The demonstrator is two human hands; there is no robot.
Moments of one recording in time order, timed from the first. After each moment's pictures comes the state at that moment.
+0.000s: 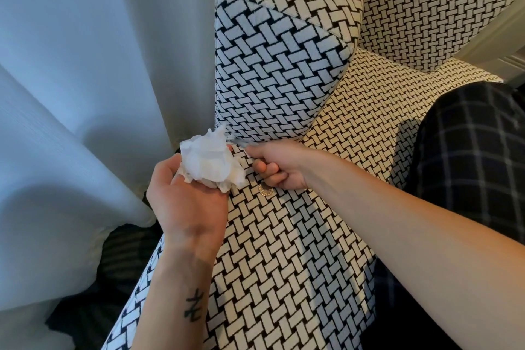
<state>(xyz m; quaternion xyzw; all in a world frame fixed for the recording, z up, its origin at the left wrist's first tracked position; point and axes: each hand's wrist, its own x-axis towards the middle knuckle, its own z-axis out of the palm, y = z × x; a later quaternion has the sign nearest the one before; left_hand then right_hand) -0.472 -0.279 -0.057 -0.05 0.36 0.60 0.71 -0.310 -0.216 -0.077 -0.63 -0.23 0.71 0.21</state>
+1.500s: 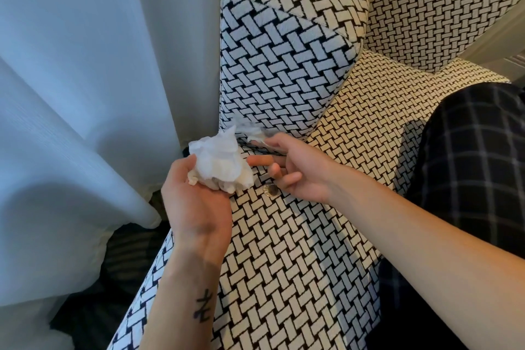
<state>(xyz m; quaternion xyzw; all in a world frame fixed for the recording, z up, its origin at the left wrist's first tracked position) -0.469 -0.276 -0.073 0.03 0.39 0.60 0.70 -0.307 -0.243 -0.054 -0.58 -0.16 0.72 0.35</state>
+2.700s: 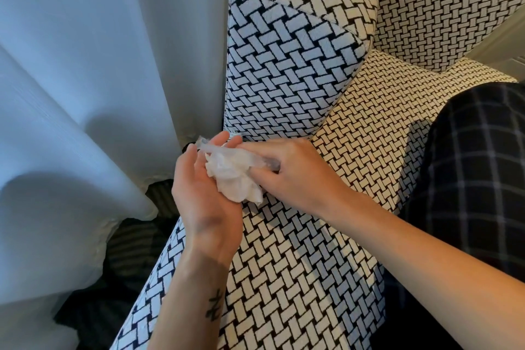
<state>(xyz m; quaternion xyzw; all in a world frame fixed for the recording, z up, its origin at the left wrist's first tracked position) -0.465 -0.279 -0.061 0.06 0.39 0.57 0.72 -0.328 -0.268 -0.046 -0.59 -0.74 0.26 0.19</state>
